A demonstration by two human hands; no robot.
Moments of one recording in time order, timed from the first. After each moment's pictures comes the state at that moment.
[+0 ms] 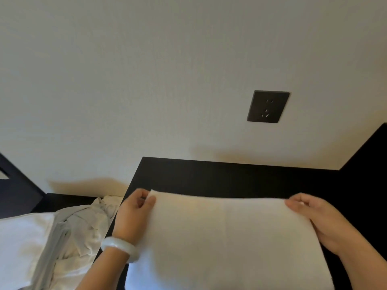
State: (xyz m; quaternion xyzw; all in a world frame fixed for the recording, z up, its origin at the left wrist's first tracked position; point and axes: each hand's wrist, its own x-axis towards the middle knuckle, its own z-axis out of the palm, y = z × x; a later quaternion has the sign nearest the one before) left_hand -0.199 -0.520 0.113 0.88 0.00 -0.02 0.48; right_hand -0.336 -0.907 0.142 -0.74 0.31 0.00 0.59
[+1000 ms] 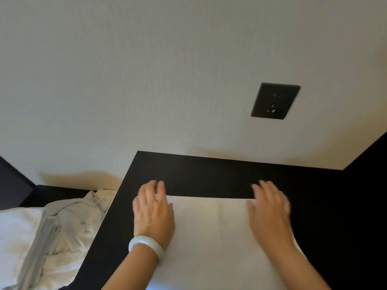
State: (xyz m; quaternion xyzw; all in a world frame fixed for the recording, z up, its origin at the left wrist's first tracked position) left_hand -0.210 -0.580 0.092 0.98 -0.10 0.07 0.13; right_hand -0.289 -0.824 0.091 -0.97 0.20 -0.14 0.04
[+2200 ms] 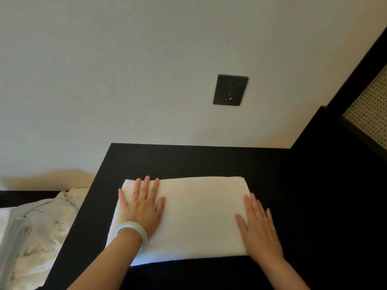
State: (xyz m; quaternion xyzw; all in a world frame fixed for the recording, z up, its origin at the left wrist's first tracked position) left_hand -0.230 -0.579 0.060 0.97 -0.21 -0.10 -0.01; right_hand -0.402 -0.832 0.053 -0.94 0.32 0.03 0.08
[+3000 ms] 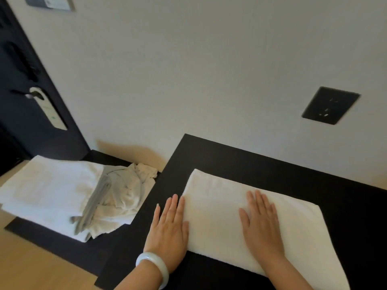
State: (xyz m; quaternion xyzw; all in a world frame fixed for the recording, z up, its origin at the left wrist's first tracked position) left_hand -0.305 -0.485 0.059 0.98 -0.12 -0.11 0.12; right_hand -0.311 -0.733 0.052 -0.98 0.14 0.01 0.13
